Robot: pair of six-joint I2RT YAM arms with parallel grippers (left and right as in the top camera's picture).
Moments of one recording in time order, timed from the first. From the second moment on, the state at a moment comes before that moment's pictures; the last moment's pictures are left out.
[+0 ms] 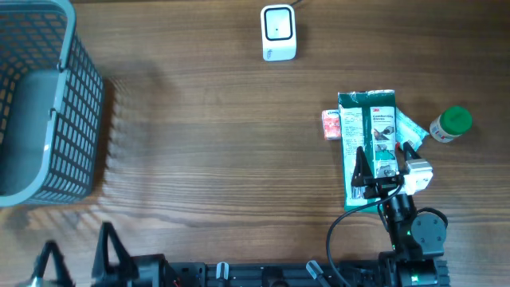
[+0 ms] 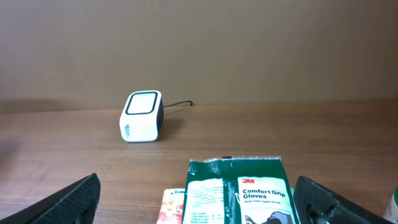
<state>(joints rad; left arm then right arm) 0.06 0.01 1.03 -1.03 -0.16 -0.39 0.06 0.02 0.01 0.00 -0.06 0.09</state>
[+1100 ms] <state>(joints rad) 0.06 0.01 0.01 -0.02 0.01 -0.44 0.06 0.02 0.01 0.00 -0.06 0.09</state>
